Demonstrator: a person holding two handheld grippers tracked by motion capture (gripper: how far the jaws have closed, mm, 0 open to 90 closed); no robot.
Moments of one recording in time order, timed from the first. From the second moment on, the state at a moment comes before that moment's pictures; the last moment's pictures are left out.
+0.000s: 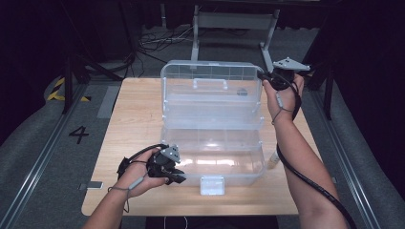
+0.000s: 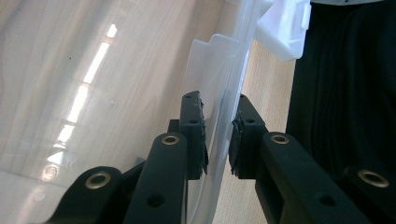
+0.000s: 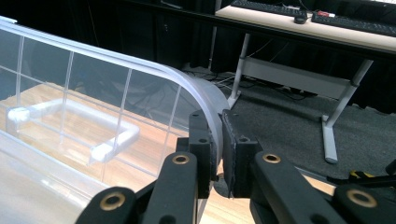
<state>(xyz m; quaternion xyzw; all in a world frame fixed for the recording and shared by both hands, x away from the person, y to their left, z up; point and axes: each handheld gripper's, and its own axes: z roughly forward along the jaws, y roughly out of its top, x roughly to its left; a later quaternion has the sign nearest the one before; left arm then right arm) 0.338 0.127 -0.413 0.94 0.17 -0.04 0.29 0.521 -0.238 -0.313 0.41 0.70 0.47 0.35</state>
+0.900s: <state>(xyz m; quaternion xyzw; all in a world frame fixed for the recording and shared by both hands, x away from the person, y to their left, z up) 0.336 0.129 -0.414 0.94 0.18 -0.04 0.30 0.542 -0.238 -0.331 0.40 0.70 0.48 0.35</state>
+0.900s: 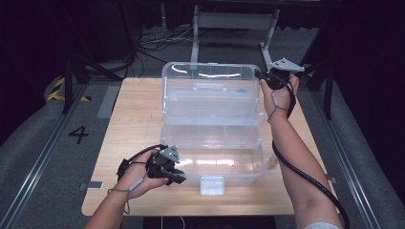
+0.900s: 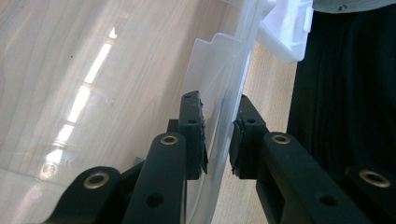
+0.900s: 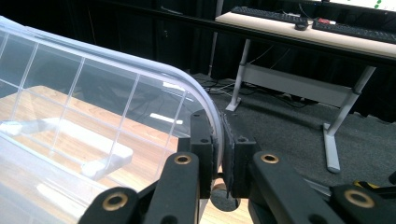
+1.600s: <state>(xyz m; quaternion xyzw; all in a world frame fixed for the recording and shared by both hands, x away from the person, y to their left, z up) 0.333 0.130 -0.416 0.93 0.20 -0.03 0.31 0.566 -0.242 -0.354 0.40 0.69 0.50 0.33</state>
